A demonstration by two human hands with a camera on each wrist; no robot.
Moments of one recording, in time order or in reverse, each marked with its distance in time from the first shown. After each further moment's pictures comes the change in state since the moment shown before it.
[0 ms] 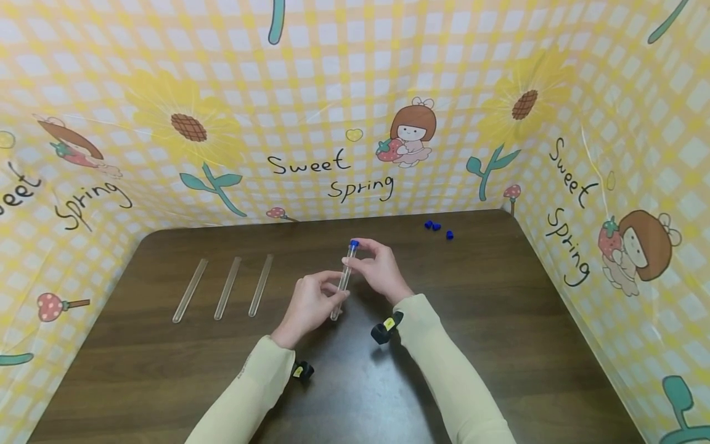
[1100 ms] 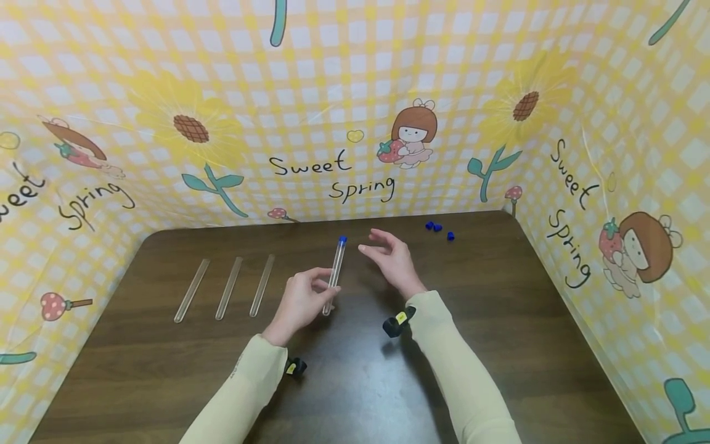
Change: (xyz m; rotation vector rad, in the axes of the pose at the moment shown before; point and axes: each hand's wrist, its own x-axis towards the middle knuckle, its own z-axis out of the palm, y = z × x) left_hand 0.000 -0.002 -0.016 0.024 0.048 -0.069; right_hand 0.006 0.001 -0.027 -0.118 0.142 -0.020
